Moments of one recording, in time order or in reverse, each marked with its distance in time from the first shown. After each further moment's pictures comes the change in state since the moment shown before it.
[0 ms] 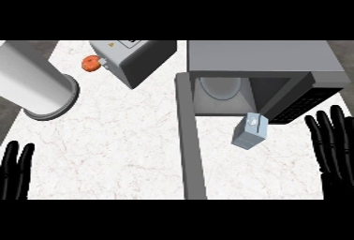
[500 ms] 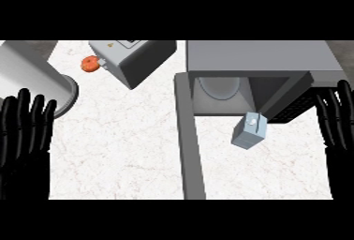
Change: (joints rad) left arm -0.345 0.011 0.063 0.158 -0.084 0.023 0.116; right arm -0.144 -0.034 -0.140 0.109 -0.110 0.023 -0.019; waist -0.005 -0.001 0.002
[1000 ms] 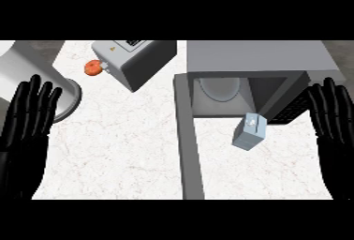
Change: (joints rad) left arm -0.095 0.066 0.119 0.106 0.047 -0.188 -0.045; right arm -0.017 -0.034 -0.035 0.125 -0.015 0.042 -0.127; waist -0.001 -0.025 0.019
